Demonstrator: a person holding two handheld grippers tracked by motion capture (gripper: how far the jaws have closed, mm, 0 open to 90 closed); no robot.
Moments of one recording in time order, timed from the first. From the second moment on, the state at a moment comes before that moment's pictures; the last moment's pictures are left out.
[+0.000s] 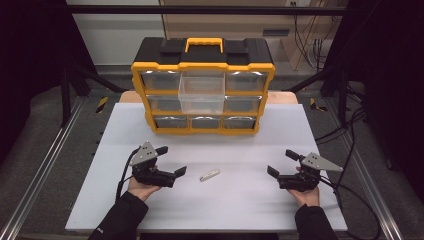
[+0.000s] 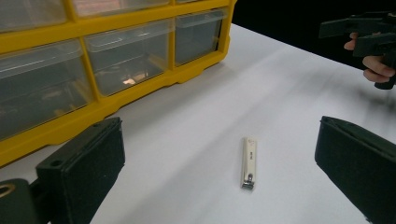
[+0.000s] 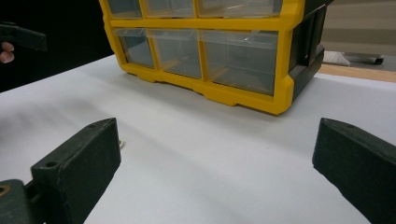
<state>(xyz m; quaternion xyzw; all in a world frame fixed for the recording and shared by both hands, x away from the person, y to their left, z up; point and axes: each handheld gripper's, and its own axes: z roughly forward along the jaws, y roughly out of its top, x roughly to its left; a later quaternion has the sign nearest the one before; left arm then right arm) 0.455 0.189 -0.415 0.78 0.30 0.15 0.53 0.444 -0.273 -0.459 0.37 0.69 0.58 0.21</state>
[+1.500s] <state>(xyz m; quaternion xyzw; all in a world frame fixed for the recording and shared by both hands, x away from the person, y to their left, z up) 0.492 0.095 -0.454 0.87 0.28 0.10 0.40 0.444 -0.271 -0.461 0.37 0.69 0.58 0.21</state>
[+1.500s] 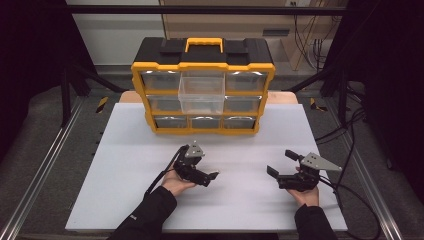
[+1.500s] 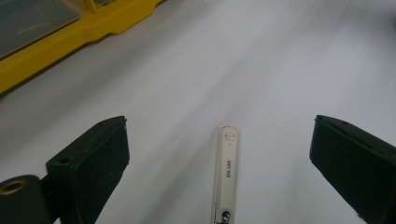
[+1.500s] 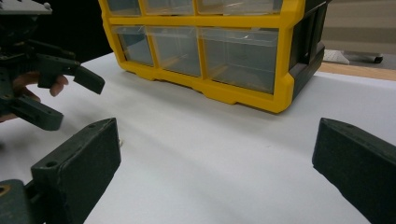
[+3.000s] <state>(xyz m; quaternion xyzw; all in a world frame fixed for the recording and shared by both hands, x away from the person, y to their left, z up) 0.488 0.081 -0.470 0.90 0.29 0.08 0.32 0.445 -0.272 -0.460 0.37 0.69 0.58 0.21</state>
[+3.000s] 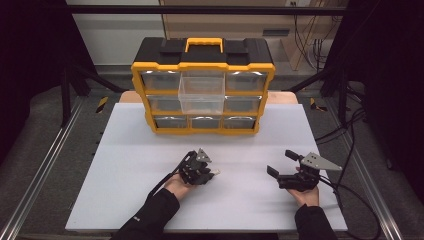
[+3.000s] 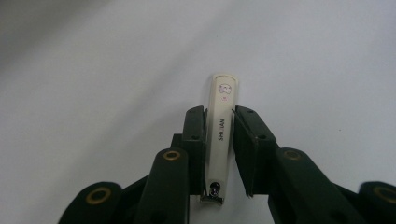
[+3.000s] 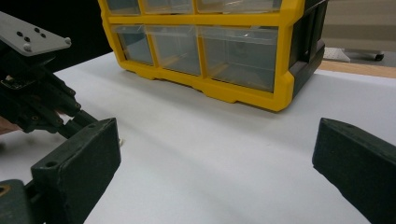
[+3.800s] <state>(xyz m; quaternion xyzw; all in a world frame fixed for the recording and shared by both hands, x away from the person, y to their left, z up) 0.484 0.083 -0.462 0.90 0.28 0.10 0.32 0.445 -0.272 -0.460 0.38 0.69 0.58 0.21</state>
